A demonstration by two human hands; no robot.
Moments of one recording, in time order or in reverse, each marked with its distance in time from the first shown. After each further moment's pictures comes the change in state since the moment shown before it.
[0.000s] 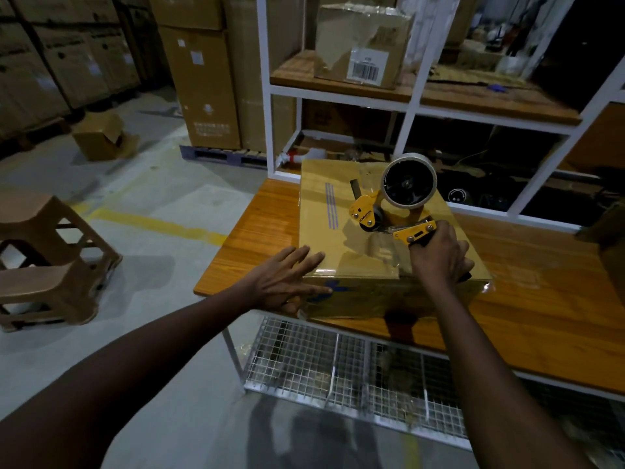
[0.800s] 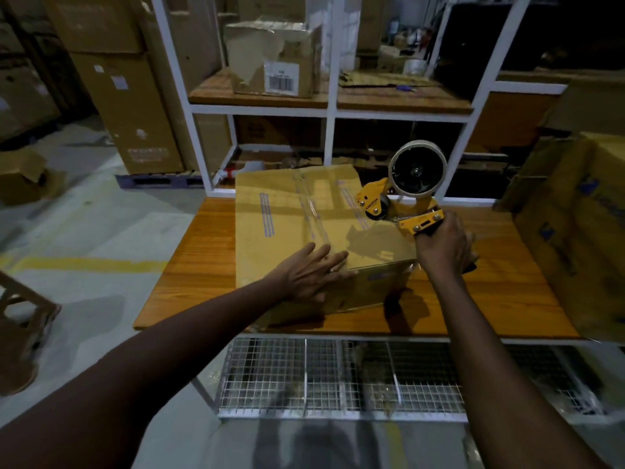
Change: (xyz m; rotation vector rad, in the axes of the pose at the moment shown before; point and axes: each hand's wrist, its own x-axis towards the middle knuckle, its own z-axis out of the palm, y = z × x) left_hand 0.161 0.054 -0.034 0.166 -0.107 0.133; right_hand 0.029 0.086 -0.079 0.016 0.193 0.189
